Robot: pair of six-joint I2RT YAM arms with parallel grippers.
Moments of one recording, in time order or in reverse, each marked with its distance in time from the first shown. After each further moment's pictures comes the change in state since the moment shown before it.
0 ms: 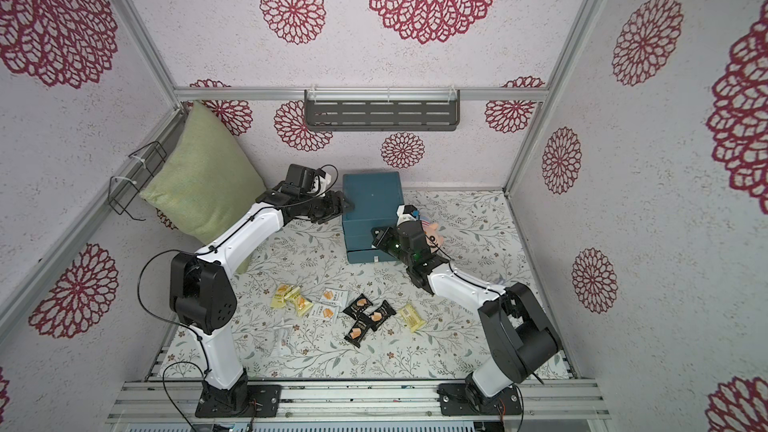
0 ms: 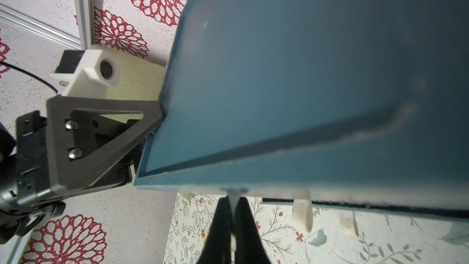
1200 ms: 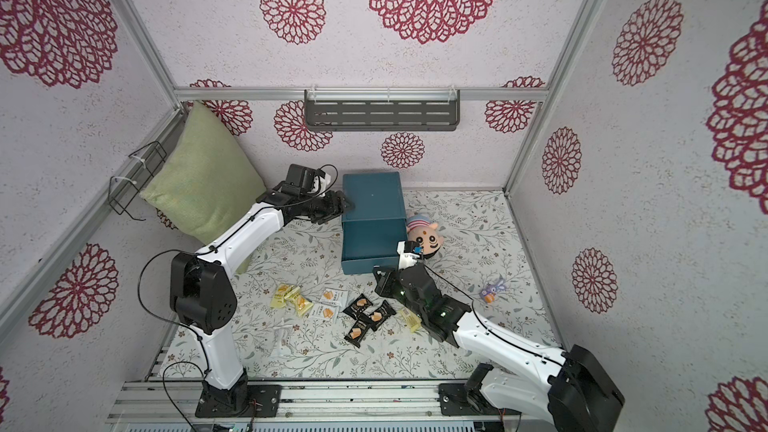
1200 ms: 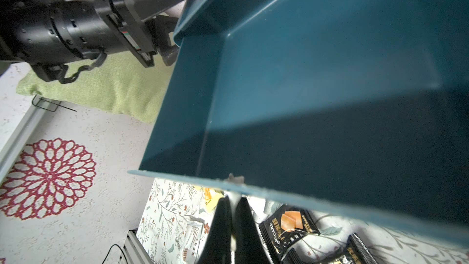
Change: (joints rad) left arm -0.001 0.002 0.001 0.000 -0.005 -0.019; right arm 0.269 -0.441 -0.299 -0.205 0.216 -0.068
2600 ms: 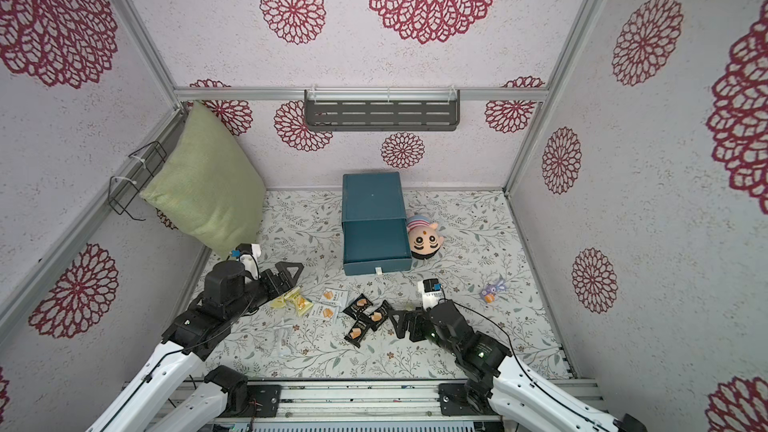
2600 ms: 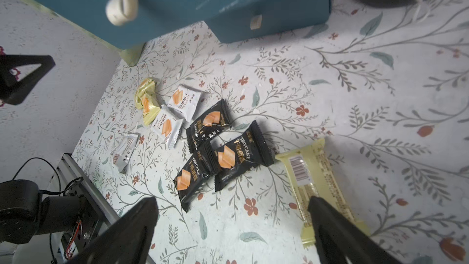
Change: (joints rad) left arm -0.011 -1.211 -1.125 0.156 -0.261 -0.228; right arm -0.007 -0.490 -0.317 -0.359 -0.093 -0.209
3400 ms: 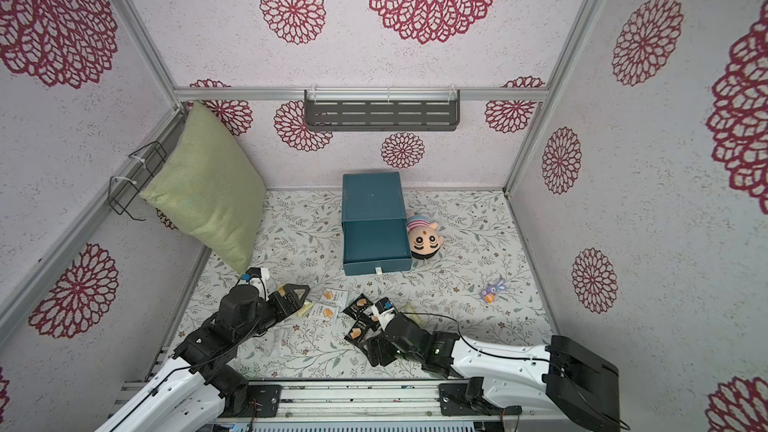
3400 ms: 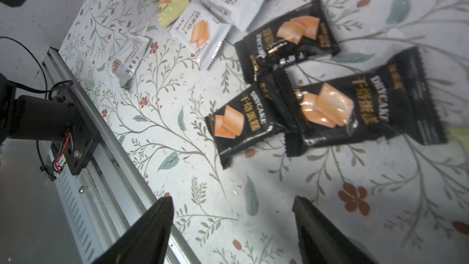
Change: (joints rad) left arm -0.145 -0.101 -0.176 0.028 -0.110 -0.124; right arm 0.359 0.507 0.118 0.221 0.039 -0.012
